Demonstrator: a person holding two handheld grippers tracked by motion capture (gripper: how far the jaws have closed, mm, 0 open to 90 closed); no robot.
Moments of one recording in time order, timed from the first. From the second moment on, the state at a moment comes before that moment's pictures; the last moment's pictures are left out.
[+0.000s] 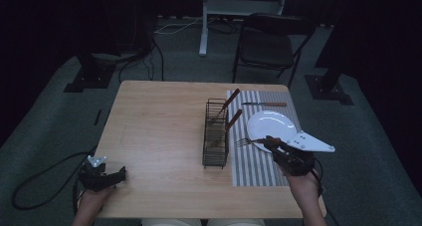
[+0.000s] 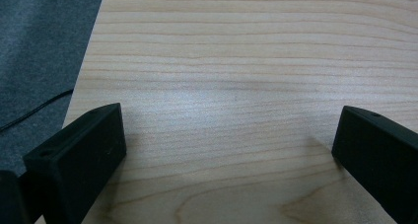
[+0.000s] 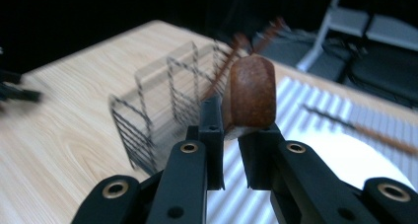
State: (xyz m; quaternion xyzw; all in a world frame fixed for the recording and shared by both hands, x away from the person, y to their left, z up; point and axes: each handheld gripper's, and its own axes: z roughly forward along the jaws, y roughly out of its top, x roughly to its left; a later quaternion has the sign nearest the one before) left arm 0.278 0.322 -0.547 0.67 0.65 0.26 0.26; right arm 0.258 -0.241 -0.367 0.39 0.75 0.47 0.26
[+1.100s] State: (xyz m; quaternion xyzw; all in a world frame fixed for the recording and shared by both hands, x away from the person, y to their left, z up) left arm 0.278 0.322 -0.547 0.66 0.65 0.26 0.26; right arm 0.253 -0.309 -0.462 0.49 0.73 0.44 0.17
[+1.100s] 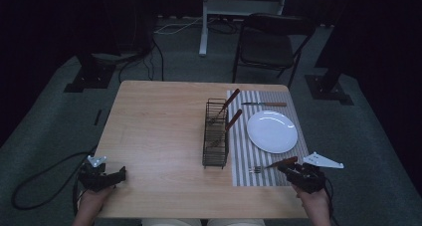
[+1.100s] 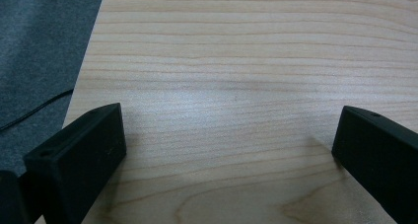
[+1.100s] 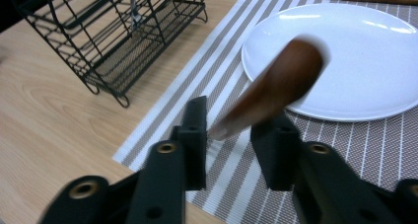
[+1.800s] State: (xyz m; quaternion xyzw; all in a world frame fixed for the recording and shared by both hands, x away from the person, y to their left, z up) left arm 0.277 0.321 -0.547 0.66 0.65 0.26 0.26; right arm 0.274 -0.346 -0.505 0.48 0.75 0.42 0.17
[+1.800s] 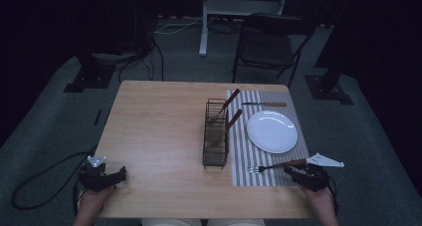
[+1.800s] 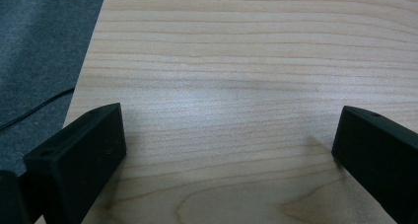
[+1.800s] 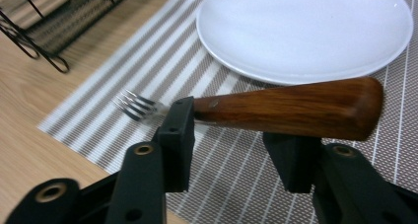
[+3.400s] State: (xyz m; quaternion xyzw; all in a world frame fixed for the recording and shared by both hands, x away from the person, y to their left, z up) left arm 0.277 0.321 -0.547 0.66 0.65 0.26 0.26; right arm 0.283 -0.228 -0.546 0.59 0.72 0.29 0.24
